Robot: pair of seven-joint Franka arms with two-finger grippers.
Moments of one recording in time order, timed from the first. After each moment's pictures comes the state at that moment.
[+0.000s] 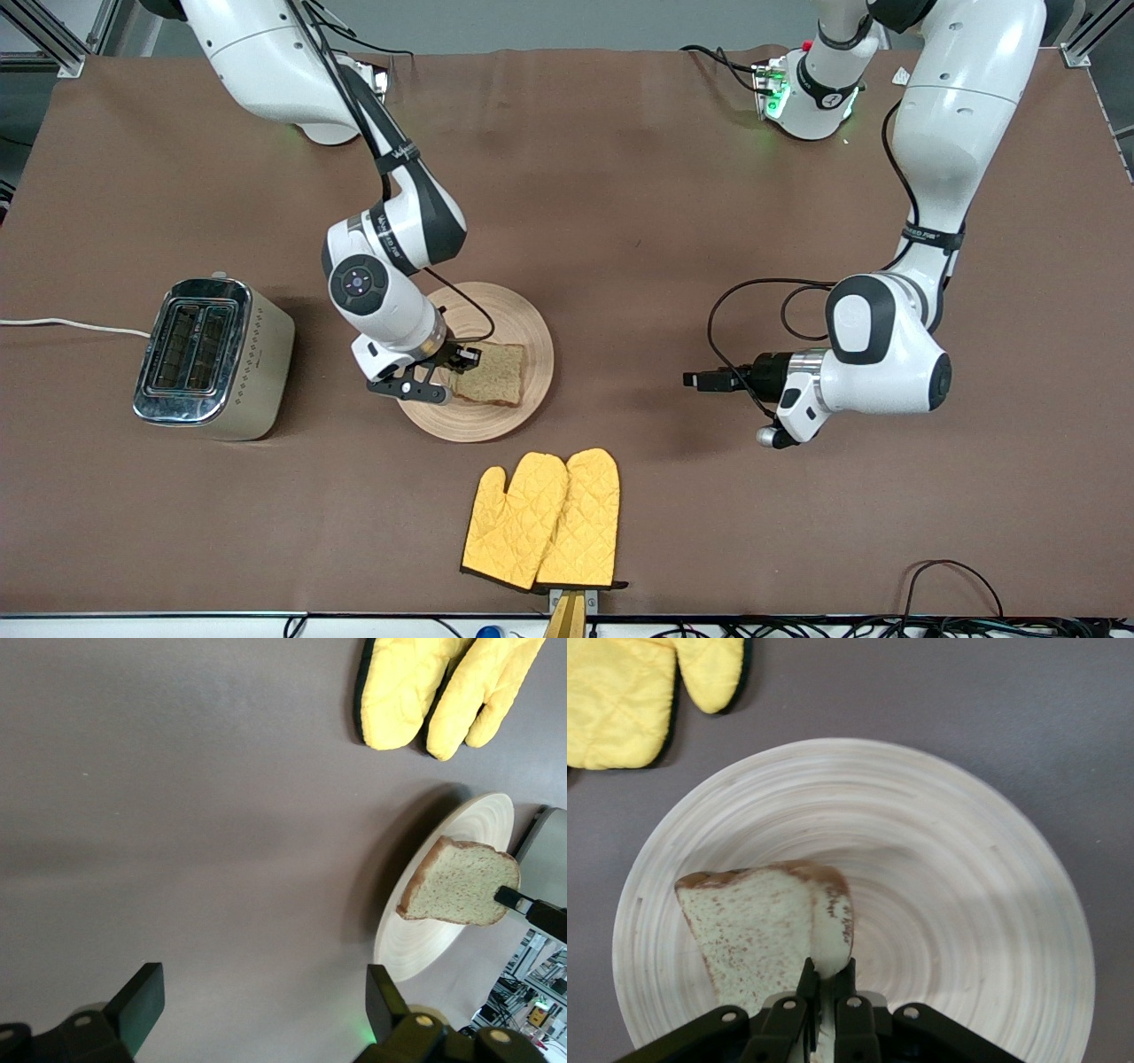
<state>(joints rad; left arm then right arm) -0.16 0.69 -0.13 -1.54 -0.77 2.03 0.00 0.48 0.56 -0.03 -1.70 0.15 2.31 0.55</state>
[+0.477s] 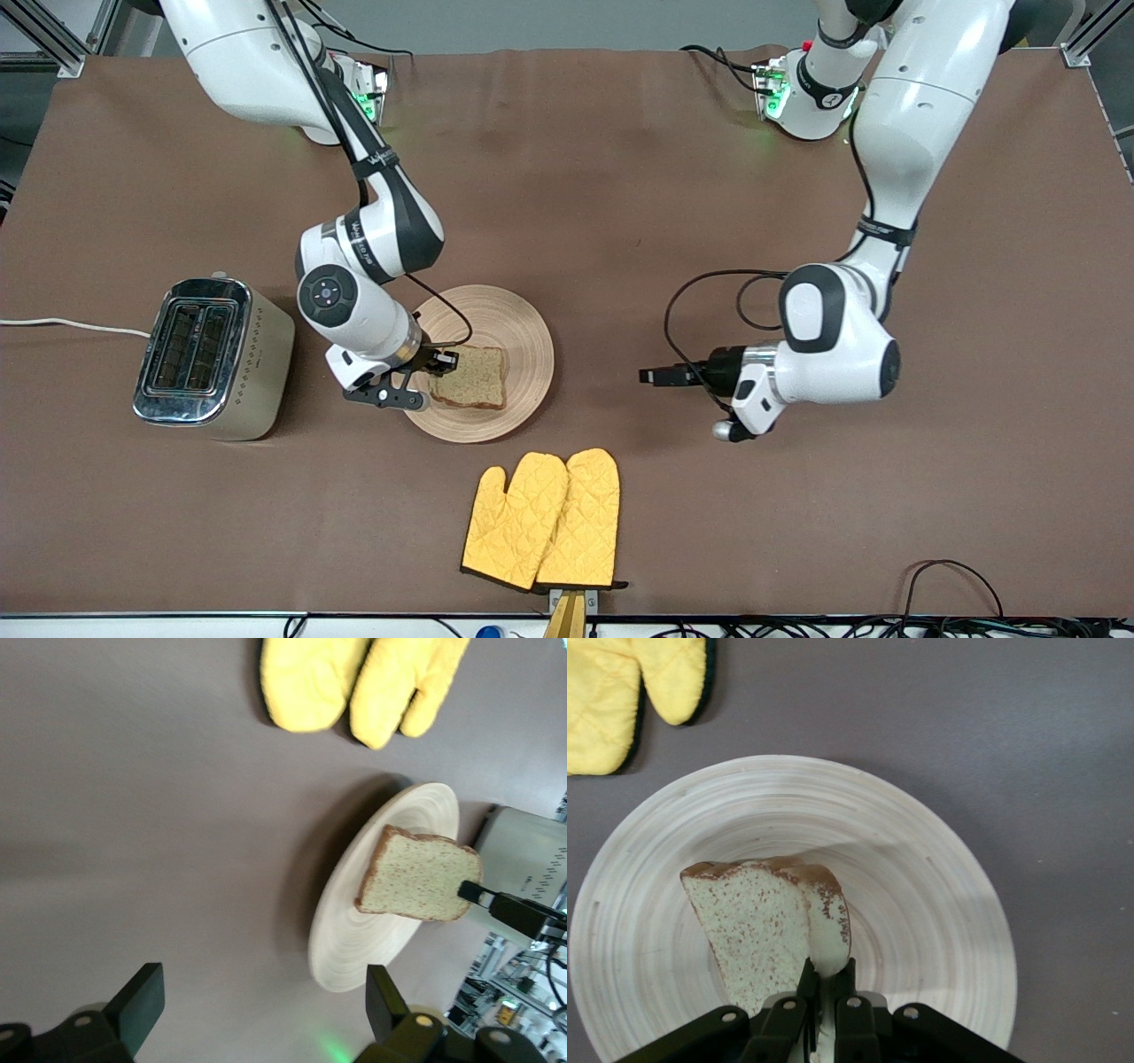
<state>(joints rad) -0.28 0.71 -0.13 -1.53 -0.92 2.14 -0.01 0.43 0.54 -0.03 -1.70 0.15 2.26 0.46</state>
